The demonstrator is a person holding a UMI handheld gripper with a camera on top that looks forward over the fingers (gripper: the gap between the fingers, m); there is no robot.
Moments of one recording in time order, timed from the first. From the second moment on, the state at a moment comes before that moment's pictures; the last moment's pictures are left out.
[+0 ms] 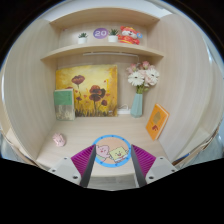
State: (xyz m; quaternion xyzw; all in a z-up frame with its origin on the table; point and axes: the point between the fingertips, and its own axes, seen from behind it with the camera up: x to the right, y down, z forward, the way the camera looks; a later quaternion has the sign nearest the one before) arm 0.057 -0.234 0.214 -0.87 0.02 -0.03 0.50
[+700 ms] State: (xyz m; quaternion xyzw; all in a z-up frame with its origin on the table) arm -0.194 -0.177 0.003 -0.94 -0.08 0.03 0.34
